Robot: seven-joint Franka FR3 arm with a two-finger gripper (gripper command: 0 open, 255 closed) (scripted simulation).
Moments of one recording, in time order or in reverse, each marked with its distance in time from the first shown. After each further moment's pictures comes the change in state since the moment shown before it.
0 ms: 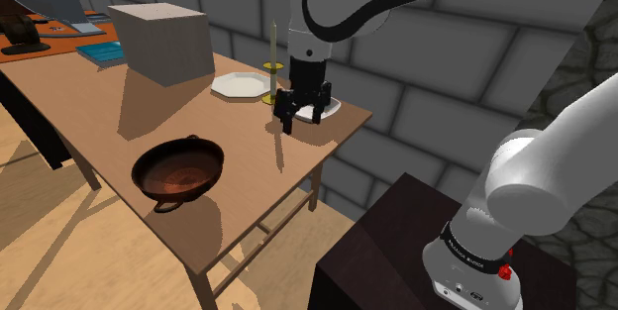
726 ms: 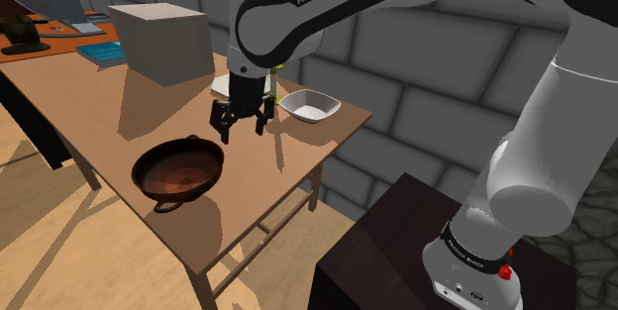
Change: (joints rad) arm 0.039 0.371 0.084 0.259 -0.045 0.220 0.144
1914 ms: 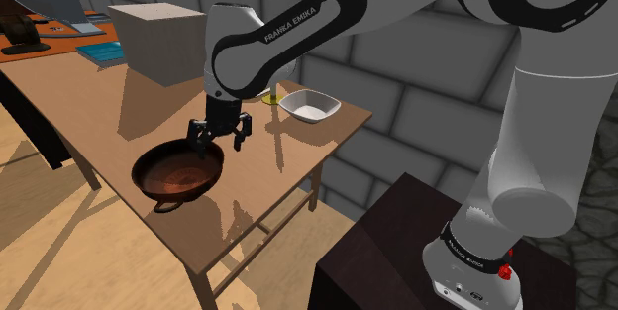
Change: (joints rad) arm 0.044 0.203 0.010 0.104 -0.066 0.137 0.074
